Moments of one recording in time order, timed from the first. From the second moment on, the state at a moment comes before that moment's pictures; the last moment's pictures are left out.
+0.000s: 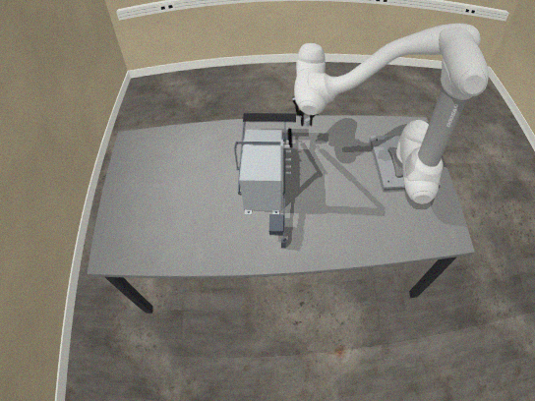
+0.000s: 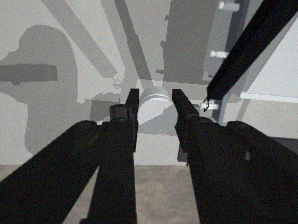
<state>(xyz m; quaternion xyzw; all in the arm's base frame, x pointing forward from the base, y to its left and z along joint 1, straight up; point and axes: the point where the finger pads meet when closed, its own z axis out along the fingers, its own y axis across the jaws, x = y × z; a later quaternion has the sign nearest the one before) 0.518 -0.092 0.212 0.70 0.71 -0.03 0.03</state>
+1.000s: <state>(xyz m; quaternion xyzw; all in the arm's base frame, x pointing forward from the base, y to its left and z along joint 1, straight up) 0.480 -0.058 0.169 0.71 0.71 -0.02 0.02</state>
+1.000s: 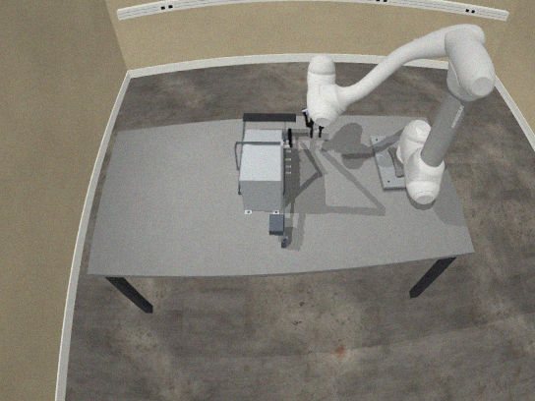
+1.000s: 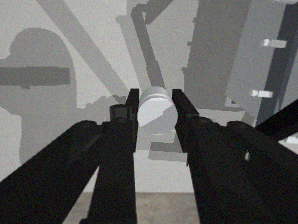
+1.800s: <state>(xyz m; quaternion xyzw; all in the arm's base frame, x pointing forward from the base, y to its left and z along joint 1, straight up) 0.450 -0.032 0.136 0.71 0.71 -0.01 0.01</state>
